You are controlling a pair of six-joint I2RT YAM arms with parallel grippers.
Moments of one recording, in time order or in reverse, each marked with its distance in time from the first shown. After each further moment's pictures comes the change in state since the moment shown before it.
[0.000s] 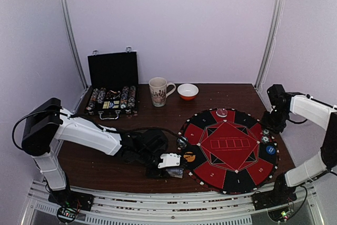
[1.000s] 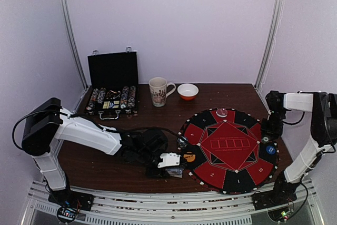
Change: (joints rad) left arm 0.005 0.000 0.000 -0.002 0.003 0.000; right arm -0.112 0.269 0.062 -0.008 -0.054 -0.167
